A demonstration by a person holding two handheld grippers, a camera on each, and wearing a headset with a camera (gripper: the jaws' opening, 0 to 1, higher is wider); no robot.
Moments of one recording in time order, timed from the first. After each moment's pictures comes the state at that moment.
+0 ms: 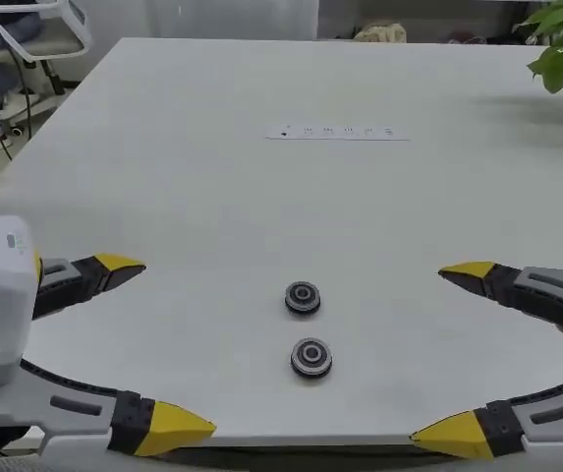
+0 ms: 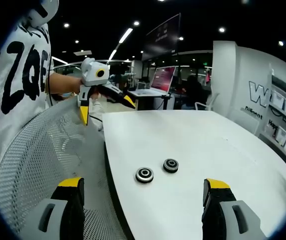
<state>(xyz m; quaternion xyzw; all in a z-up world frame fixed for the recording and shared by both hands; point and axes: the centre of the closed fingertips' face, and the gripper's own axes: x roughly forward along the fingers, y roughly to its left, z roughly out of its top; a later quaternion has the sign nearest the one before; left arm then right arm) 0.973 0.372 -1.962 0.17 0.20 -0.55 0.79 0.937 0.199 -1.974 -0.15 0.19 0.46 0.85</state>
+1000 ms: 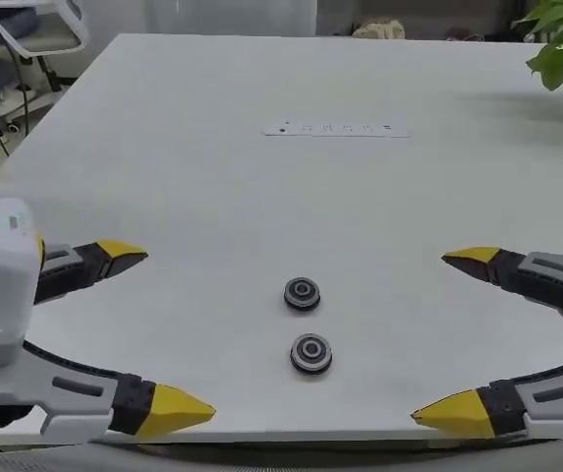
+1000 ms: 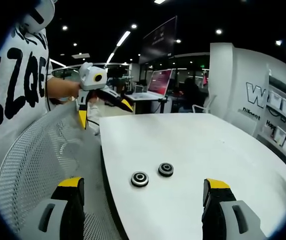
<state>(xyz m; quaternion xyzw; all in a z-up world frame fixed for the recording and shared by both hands) 0.980 0.371 -1.958 0.17 0.20 -0.56 0.79 0.948 0.195 -1.964 -0.15 0.18 0.45 0.86</state>
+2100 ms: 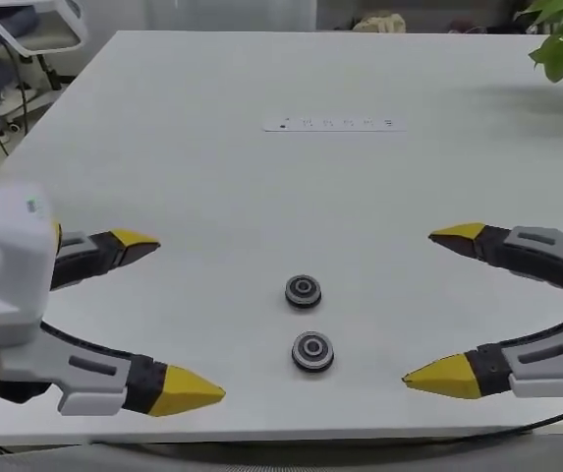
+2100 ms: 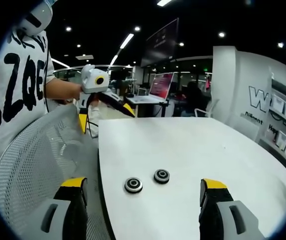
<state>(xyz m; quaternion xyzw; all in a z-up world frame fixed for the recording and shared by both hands) 0.990 0.360 -1.959 0.18 0.20 -0.57 0.78 0.966 0.198 -1.959 -0.15 0.16 0.47 0.86</state>
